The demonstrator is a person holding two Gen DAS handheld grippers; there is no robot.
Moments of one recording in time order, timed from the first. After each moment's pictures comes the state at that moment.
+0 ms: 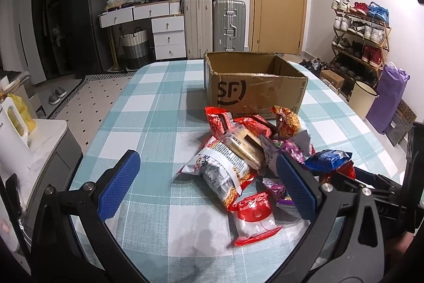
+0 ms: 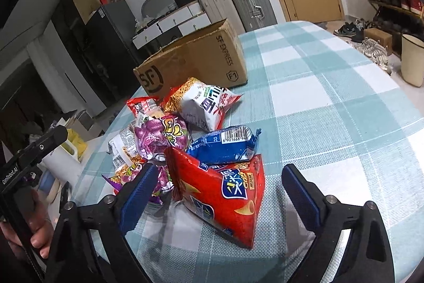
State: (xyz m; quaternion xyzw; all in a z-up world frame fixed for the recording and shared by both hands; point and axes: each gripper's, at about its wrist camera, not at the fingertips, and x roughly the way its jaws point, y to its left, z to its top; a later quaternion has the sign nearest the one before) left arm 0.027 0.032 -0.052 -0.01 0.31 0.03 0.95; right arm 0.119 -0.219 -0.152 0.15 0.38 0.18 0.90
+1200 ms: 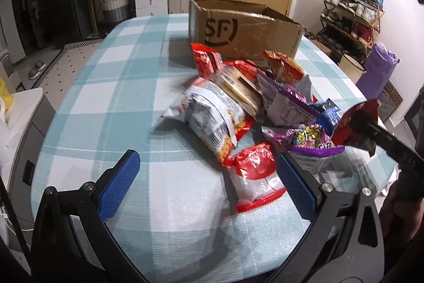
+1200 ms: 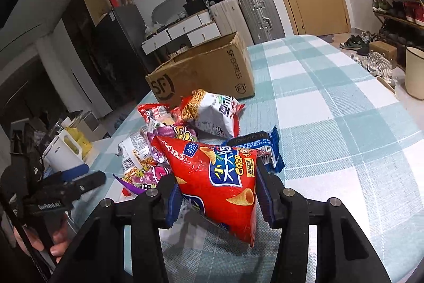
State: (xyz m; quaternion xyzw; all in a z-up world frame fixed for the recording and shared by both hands) left arm 0.044 0.037 -0.118 -0.03 0.40 -0.02 0.91; right arm 0.099 -0.224 -0.134 0.14 0.33 0.19 0.91
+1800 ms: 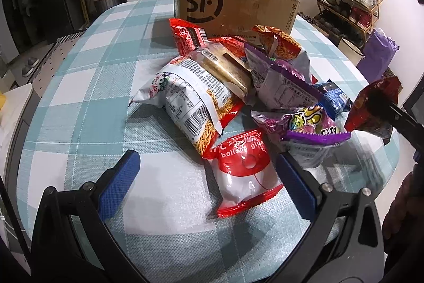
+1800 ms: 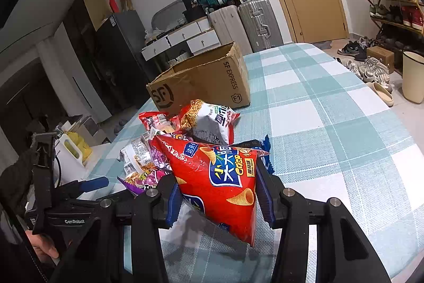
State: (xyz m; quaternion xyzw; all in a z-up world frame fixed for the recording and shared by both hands) left arm 0.061 0.014 -0.144 -0.02 0.44 -0.04 0.90; right arm 0.091 -0.234 -0.125 0.14 0.32 0.19 0.92
